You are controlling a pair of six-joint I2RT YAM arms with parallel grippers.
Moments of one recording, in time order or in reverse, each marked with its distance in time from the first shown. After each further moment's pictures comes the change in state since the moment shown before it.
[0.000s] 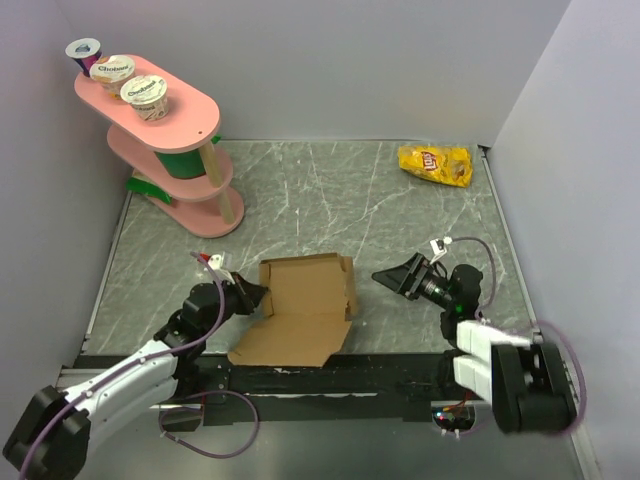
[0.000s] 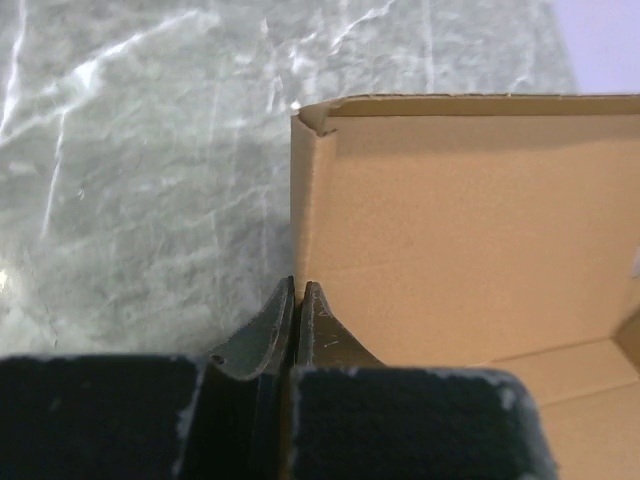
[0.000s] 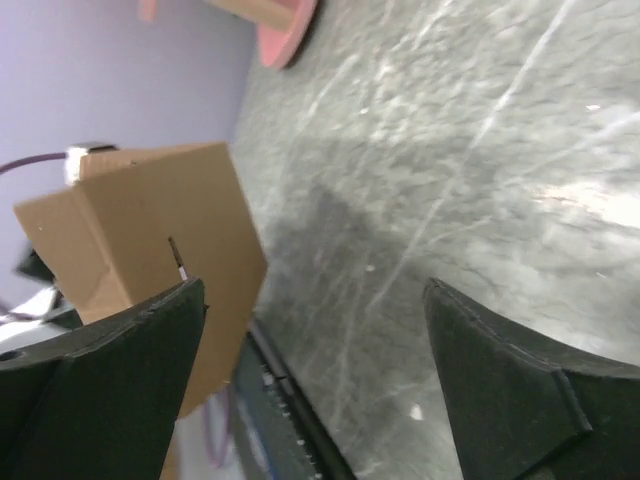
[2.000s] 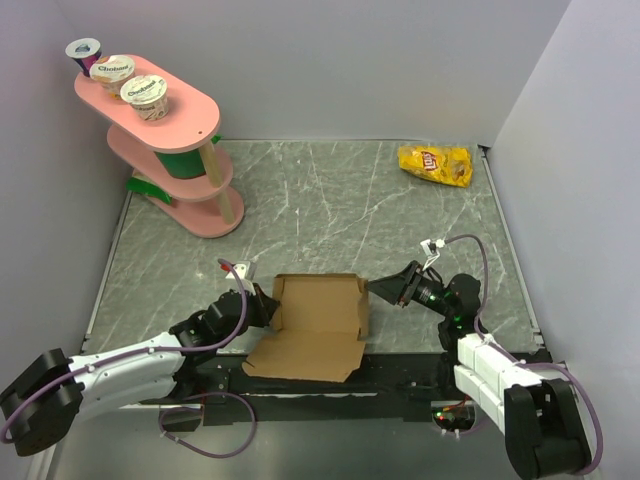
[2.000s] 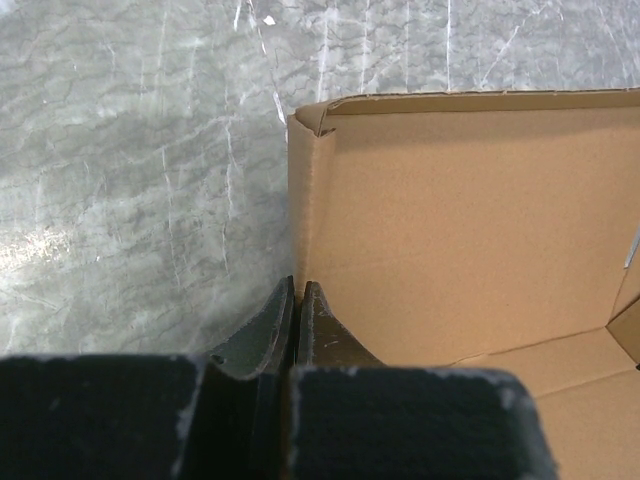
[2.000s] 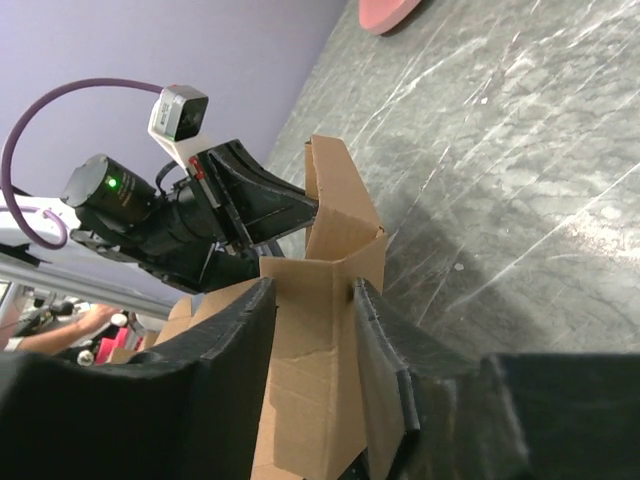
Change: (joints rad) left arm -0.288 0.120 0.063 -0.068 -0.246 -0.026; right arm 0.134 -0.177 -0.024 0.061 -0.035 0.035
